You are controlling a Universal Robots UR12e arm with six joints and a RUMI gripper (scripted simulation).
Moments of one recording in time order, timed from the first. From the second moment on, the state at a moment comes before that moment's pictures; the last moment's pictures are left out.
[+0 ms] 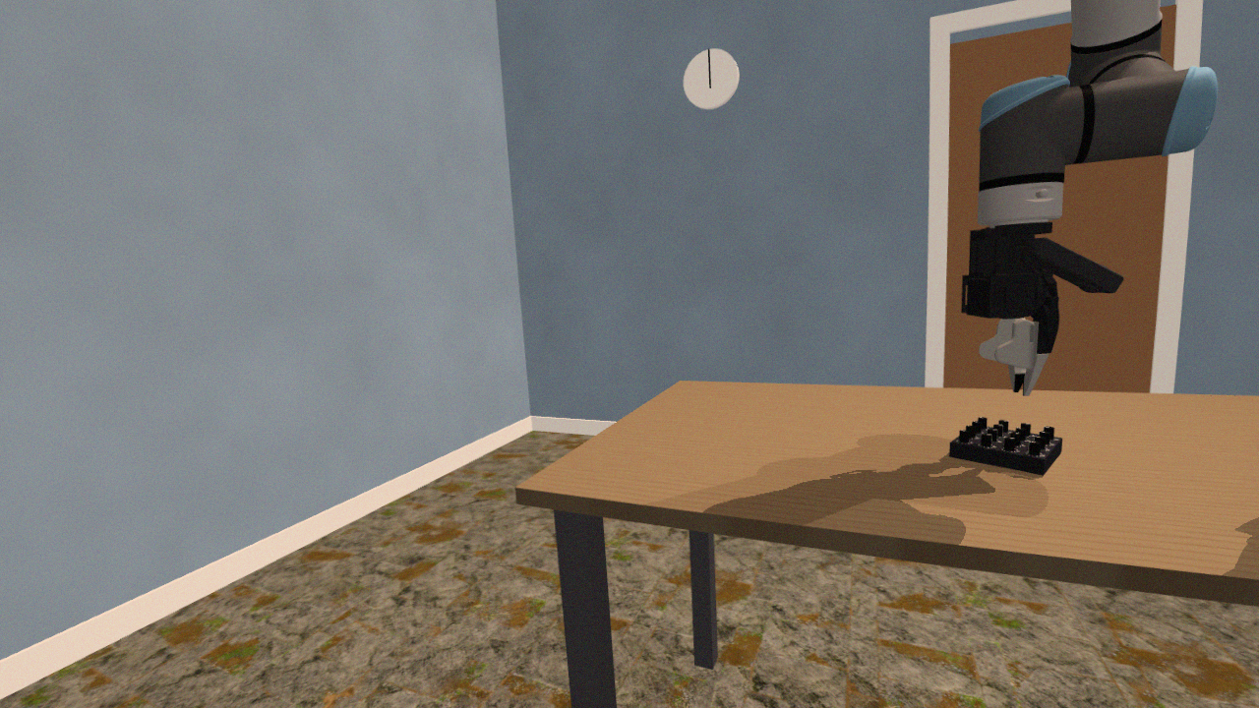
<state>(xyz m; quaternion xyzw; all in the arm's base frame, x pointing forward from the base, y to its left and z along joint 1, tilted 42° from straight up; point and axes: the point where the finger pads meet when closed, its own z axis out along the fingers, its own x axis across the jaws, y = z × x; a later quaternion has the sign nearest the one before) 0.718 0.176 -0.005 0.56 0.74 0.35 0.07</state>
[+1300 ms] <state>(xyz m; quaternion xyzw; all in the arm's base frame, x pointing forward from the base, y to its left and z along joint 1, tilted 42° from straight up) 0.722 0.179 -0.011 0.56 0.74 0.35 0.07</state>
